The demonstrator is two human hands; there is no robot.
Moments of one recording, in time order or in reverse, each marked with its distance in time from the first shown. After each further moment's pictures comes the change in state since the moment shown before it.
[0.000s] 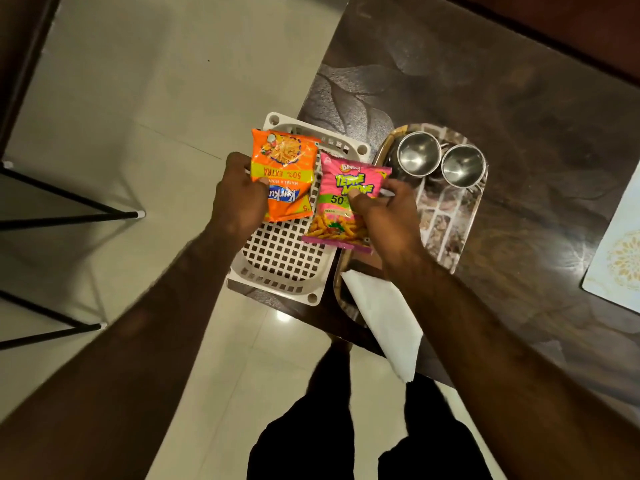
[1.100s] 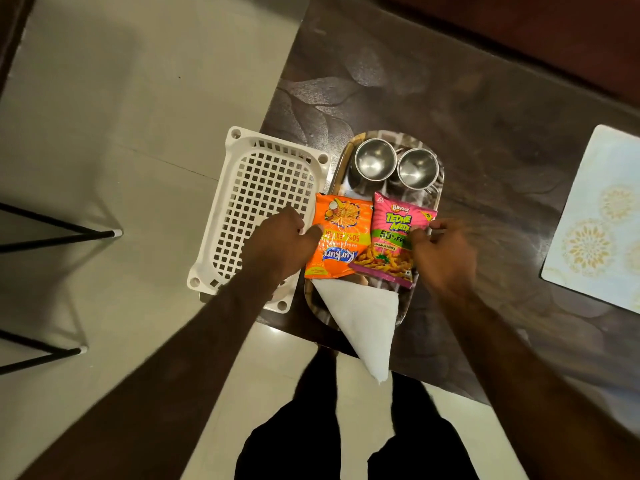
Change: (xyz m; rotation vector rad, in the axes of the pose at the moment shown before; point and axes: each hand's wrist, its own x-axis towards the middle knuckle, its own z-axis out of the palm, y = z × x) left_hand -0.069 0.026 0.073 0.470 -0.291 0.109; right_hand 0.018 0.040 -0.134 -0.603 0.336 -0.096
